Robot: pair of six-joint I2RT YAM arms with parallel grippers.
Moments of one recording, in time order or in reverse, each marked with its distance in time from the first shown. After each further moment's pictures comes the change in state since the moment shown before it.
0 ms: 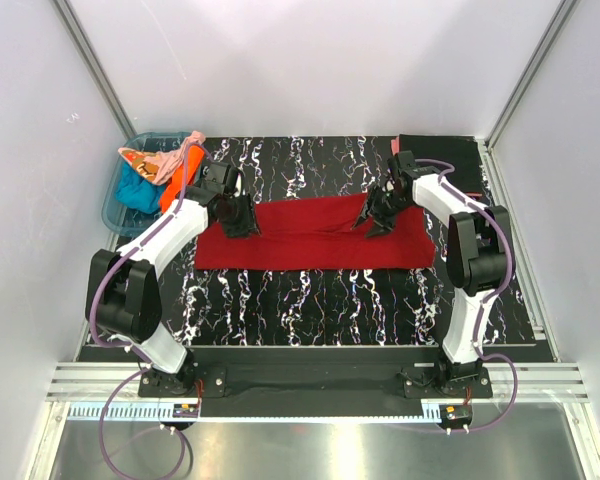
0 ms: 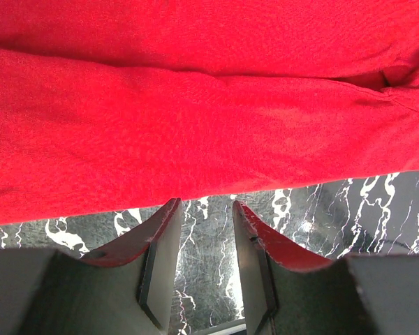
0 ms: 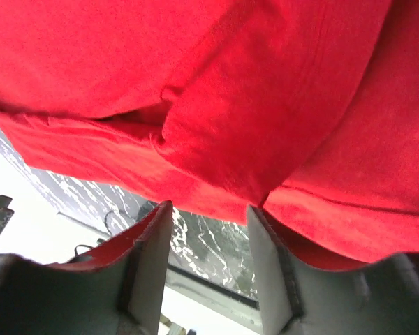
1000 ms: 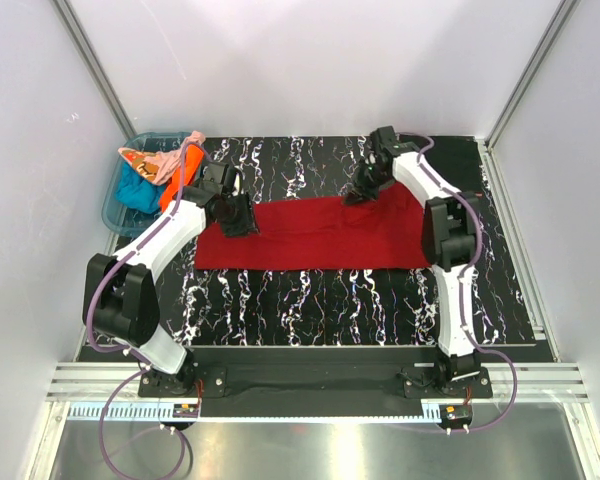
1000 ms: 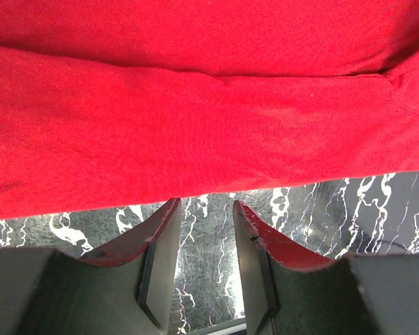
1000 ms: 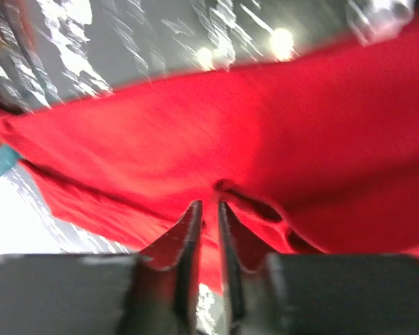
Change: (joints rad) left arm 0.001 -0.026 -0.003 -0.006 -0.012 -0.004; right arm 0.037 0.320 0.484 -0.057 0.046 -0.013
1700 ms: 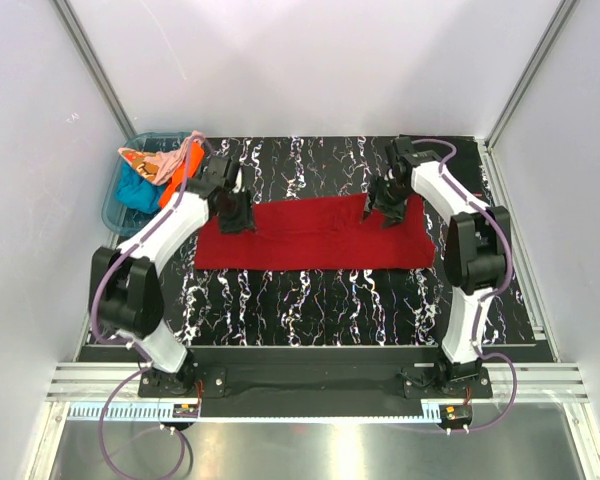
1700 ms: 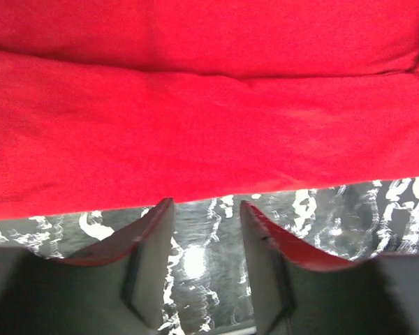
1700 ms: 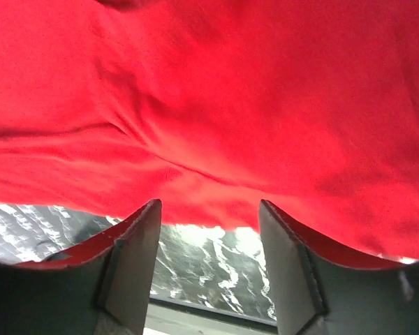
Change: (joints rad) left arm 0.002 0.021 0.036 -0.046 -0.052 0.061; right arm -0.018 -0.266 -0.273 -0.117 0.169 -0.133
